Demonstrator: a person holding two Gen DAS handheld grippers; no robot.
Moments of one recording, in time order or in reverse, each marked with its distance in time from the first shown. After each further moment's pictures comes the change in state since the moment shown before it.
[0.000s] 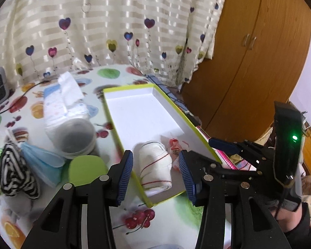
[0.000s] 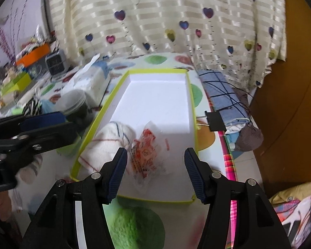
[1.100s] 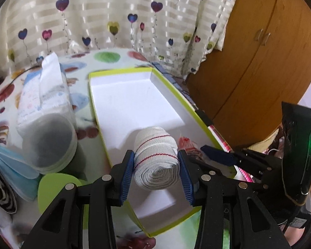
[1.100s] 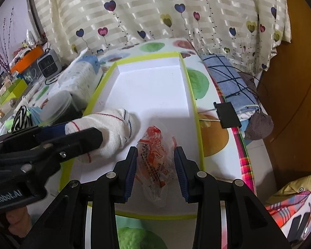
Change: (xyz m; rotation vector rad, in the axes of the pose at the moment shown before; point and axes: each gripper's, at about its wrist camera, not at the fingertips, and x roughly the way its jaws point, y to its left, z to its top) left arm 0.076 0.005 0.009 -0.047 0.095 0.002; right arm 0.045 -0.009 0.010 0.044 0.110 0.054
